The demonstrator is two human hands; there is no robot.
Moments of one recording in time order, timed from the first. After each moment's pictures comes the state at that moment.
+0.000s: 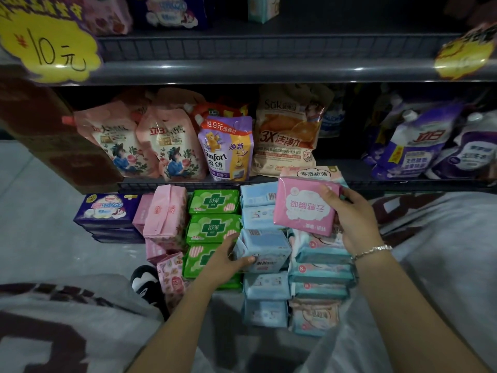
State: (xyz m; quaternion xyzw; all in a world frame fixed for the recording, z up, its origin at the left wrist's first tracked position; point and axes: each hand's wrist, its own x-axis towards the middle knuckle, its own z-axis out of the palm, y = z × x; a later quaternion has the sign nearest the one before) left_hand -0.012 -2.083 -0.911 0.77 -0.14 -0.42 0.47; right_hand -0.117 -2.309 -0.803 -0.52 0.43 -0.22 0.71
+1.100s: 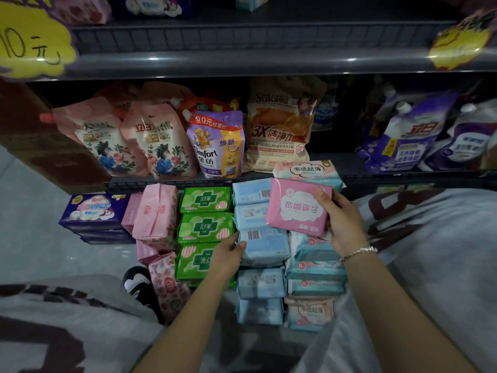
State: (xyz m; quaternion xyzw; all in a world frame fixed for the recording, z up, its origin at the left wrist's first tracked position) left_hand -0.021 -2.120 -0.919 0.78 -0.01 -0.36 0.51; right_hand -0.119 -2.312 -0.828 -0.48 0.43 -0.20 0.74
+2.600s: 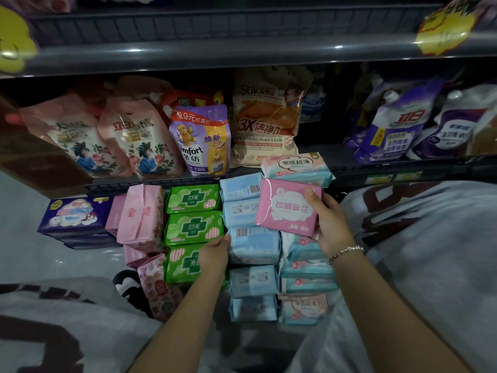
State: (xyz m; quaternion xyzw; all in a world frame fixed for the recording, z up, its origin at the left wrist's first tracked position) left_hand -0.014 -2.136 -0.940 0.76 0.17 -0.28 0.55; right_hand -0.121 -2.317 -0.855 -0.44 0.45 -0.19 0.76
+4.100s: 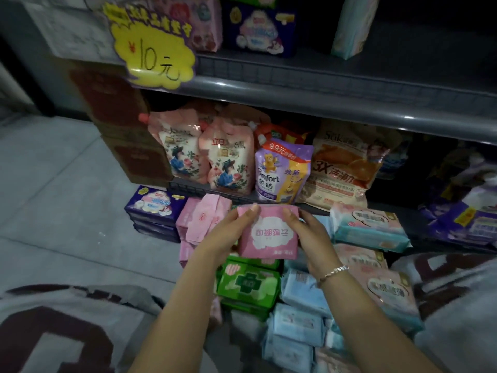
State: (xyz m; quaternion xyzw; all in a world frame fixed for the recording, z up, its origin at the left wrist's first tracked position) left_hand 0.072 -2.060 -0.822 0.66 0.02 -0.36 0.66; right_hand -0.003 -2.214 -0.825 -0.64 0.28 -0.05 0.71
